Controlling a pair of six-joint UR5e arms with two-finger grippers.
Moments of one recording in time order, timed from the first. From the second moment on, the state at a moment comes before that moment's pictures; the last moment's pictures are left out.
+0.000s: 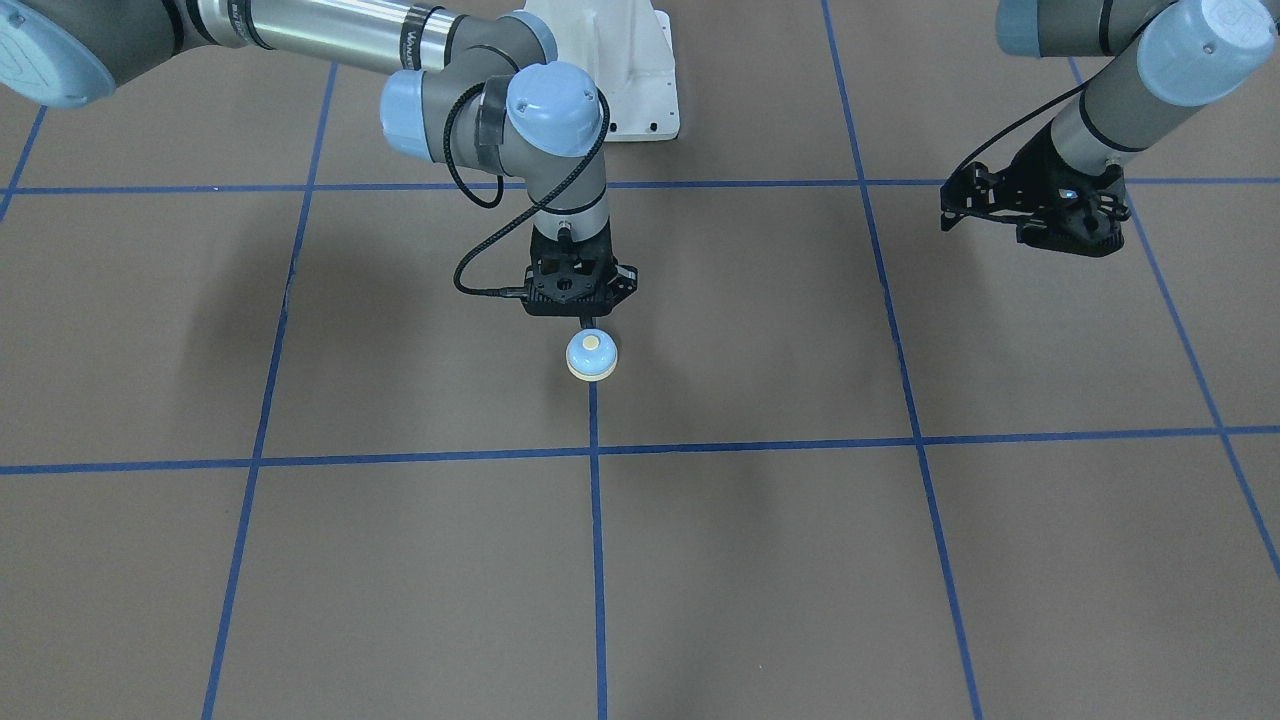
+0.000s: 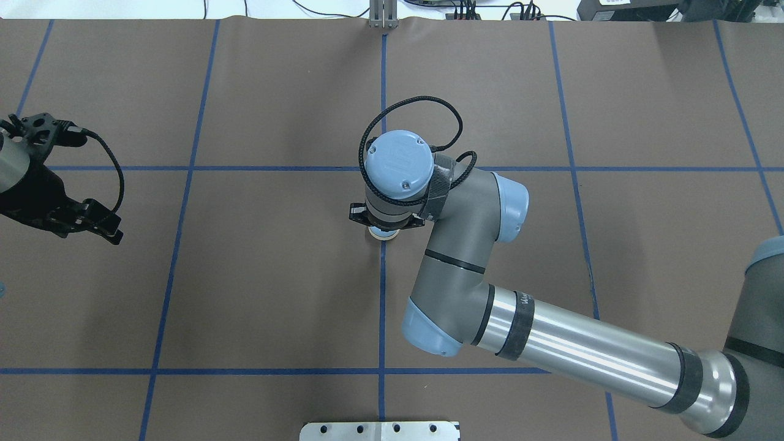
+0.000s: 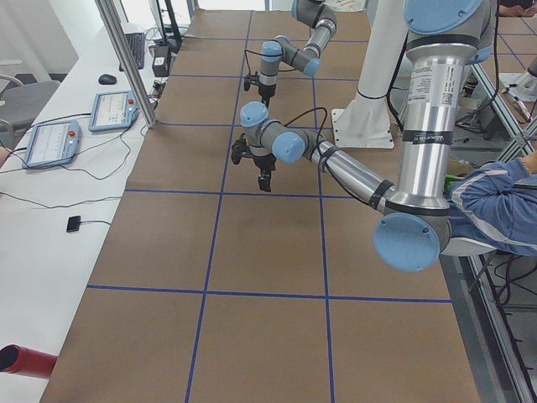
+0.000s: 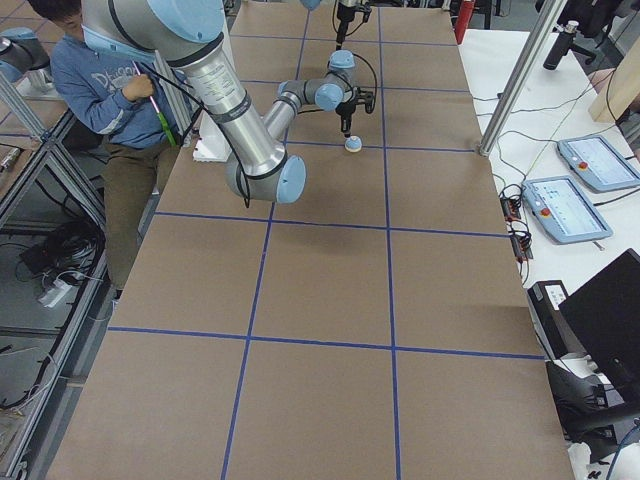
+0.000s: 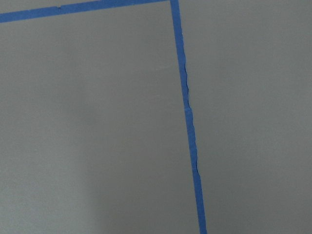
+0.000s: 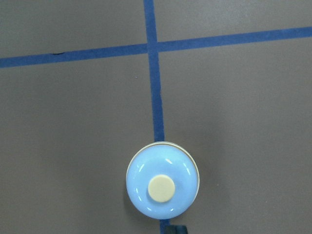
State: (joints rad) left arm -0.93 -1.63 -2.02 -1.55 -2.31 -0.63; right arm 0.48 -0.74 1.47 -1.49 1.79 1.33
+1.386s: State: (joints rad) left arm -0.93 -1.63 -2.02 -1.55 -2.31 -0.63; right arm 0.49 -0.73 1.43 -1.48 1.79 1.32
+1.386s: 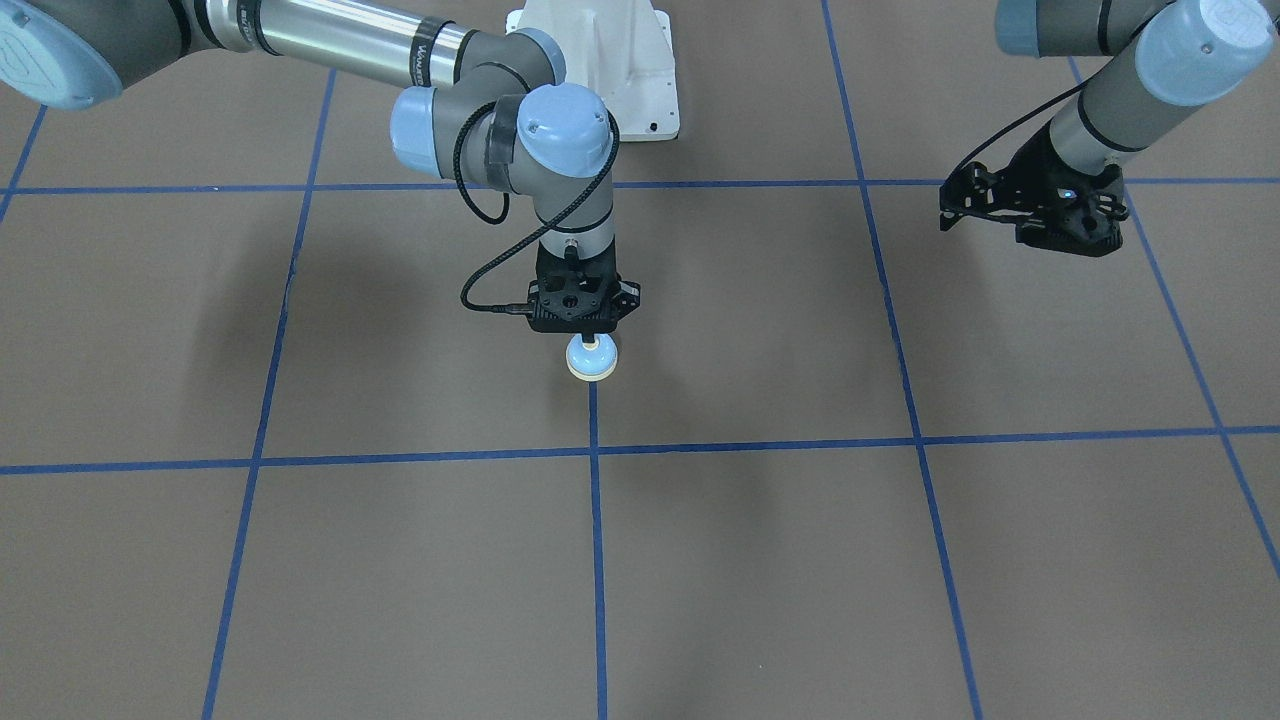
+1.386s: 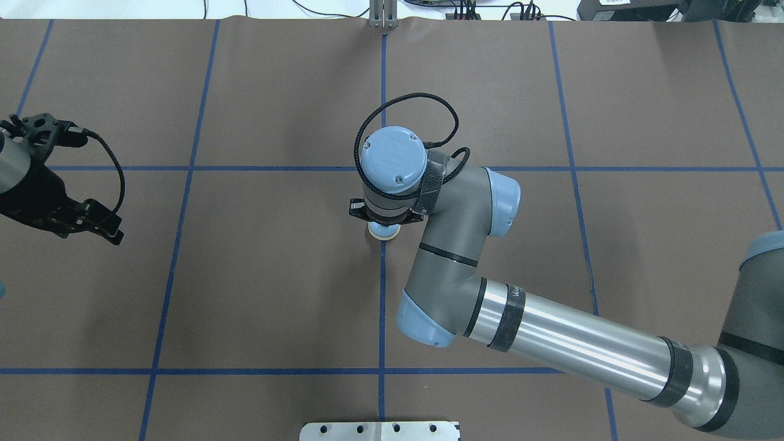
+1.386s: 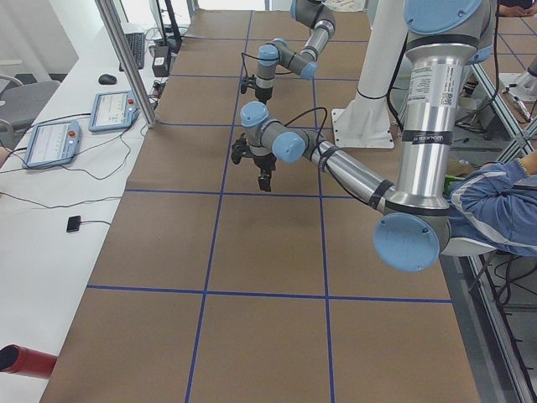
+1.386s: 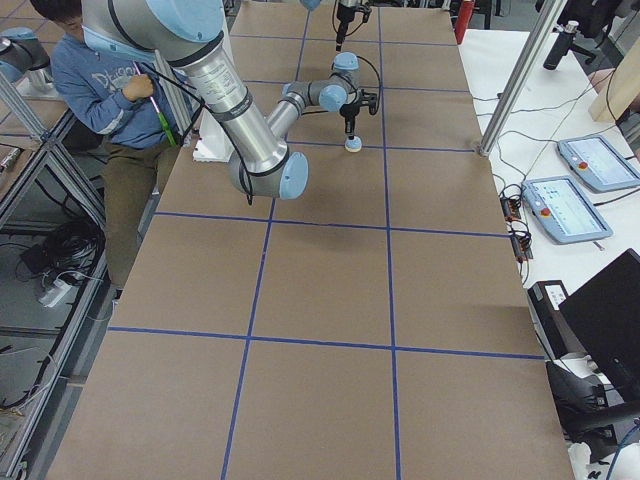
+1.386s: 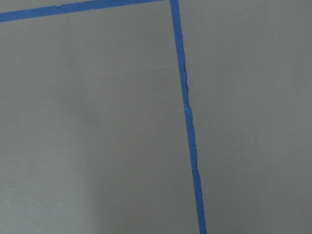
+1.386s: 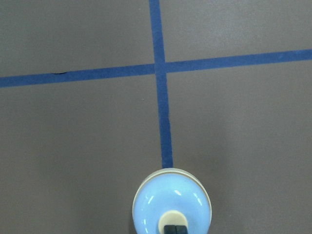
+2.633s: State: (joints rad) left arm -0.93 -1.63 -2.03 -1.55 -2.31 -0.63; right arm 0.61 -0.85 1.66 -1.56 1.92 1.28
